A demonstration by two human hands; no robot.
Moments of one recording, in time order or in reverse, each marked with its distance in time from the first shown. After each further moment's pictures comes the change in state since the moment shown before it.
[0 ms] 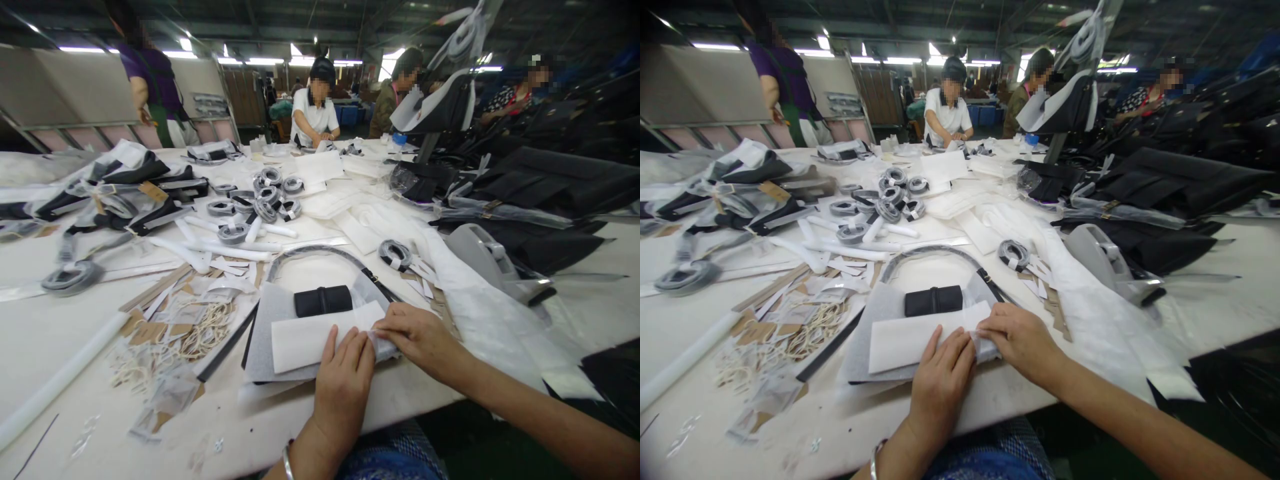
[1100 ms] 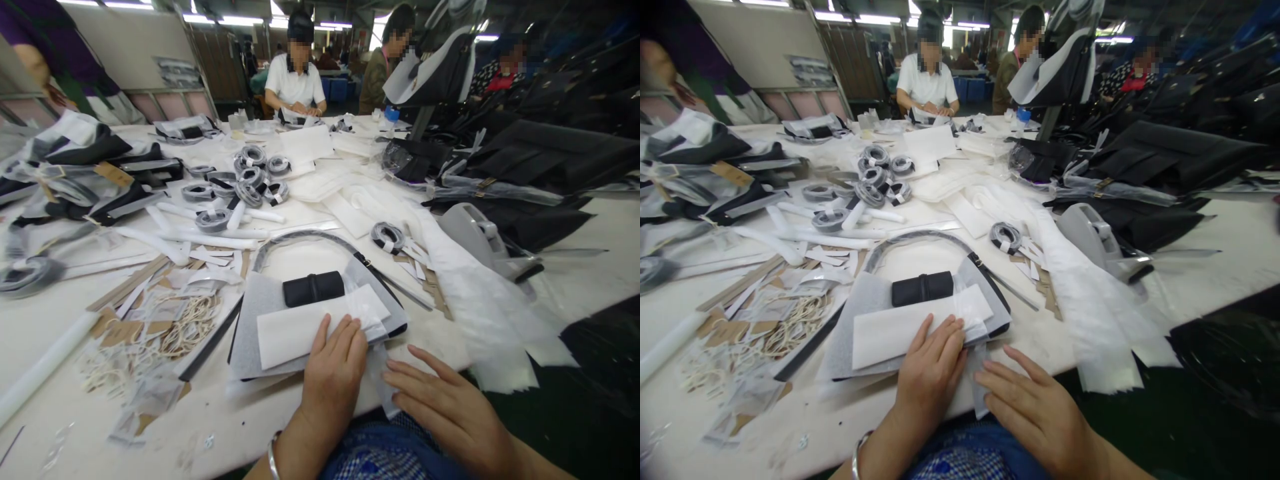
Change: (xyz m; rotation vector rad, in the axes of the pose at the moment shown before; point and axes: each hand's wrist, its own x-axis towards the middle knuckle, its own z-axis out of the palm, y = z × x) left_hand 0.001 -0.005 -0.009 -0.136 -0.074 -0.012; right_hand -0.101 -0.021 0.016 -0.228 0.128 -0.502
